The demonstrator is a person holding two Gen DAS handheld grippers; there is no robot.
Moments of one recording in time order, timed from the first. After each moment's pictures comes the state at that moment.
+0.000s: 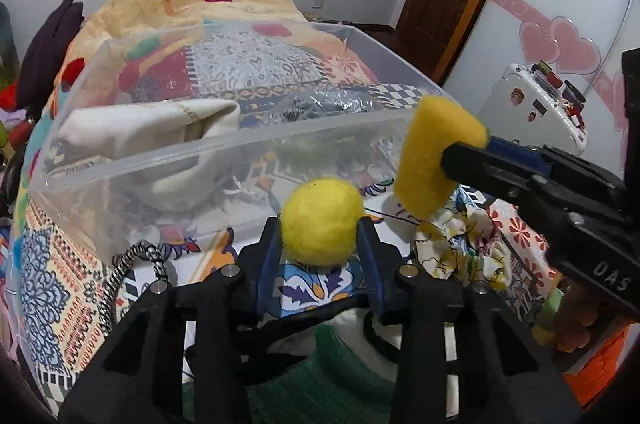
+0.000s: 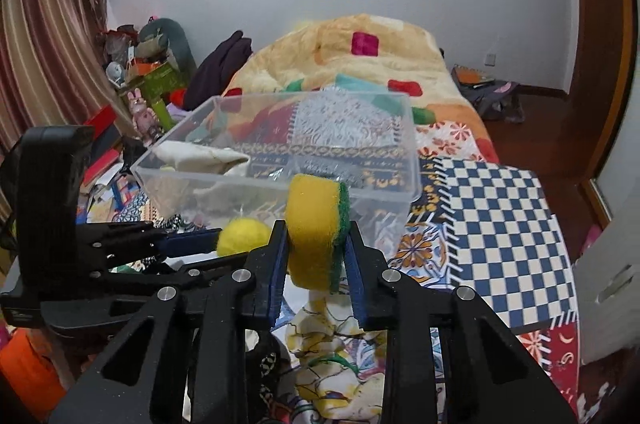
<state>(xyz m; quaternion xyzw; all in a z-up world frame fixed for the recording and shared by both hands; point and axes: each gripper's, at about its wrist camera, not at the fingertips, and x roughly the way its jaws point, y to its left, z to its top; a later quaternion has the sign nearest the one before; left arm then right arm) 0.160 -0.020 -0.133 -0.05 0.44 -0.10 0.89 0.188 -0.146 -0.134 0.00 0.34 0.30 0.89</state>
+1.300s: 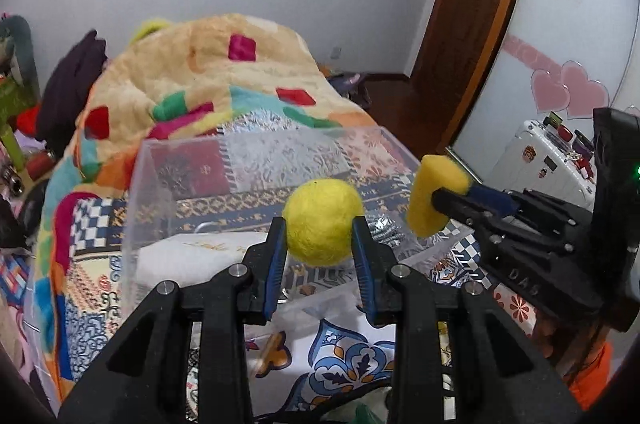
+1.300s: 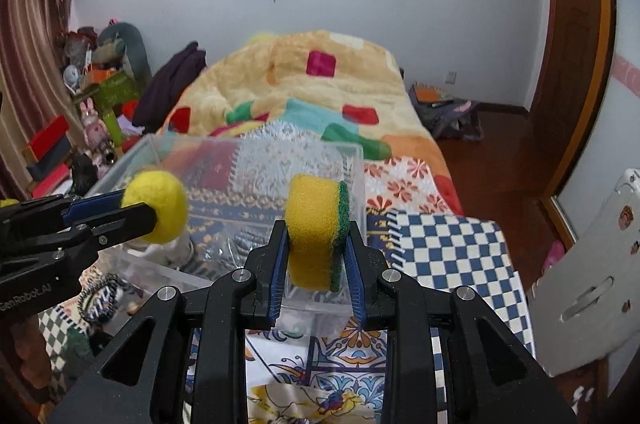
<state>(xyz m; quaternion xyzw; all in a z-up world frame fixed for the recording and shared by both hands) 0.197 0.015 -0.083 -0.06 0.37 -0.07 0.92 0.240 -0.129 -0.122 -0.03 0.33 0.22 0.92</state>
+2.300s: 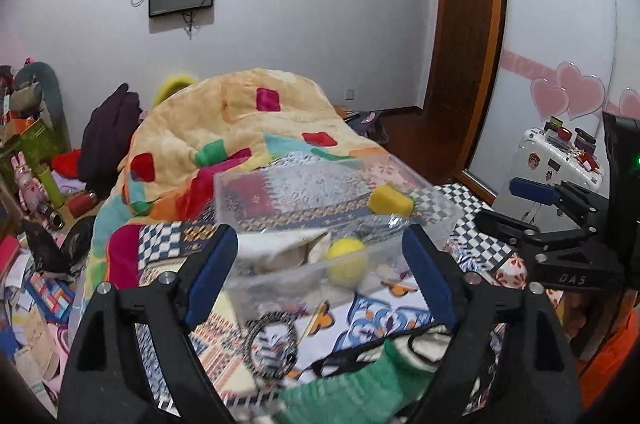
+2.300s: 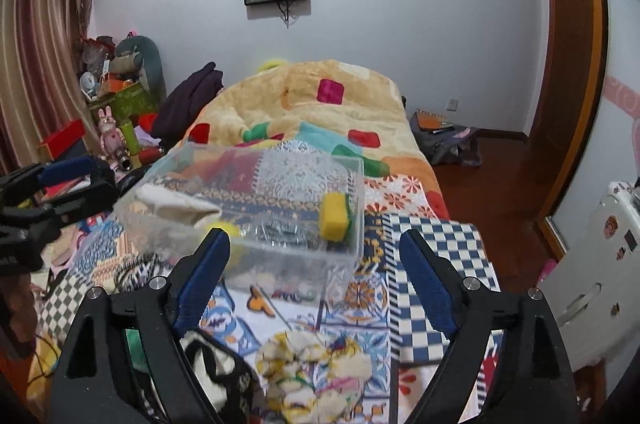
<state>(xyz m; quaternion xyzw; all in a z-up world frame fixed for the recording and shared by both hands) 0.105 0.032 -0.041 -0.01 0.29 -0.03 0.96 0.181 -0.152 -0.097 -0.03 0.28 0.24 0.93</state>
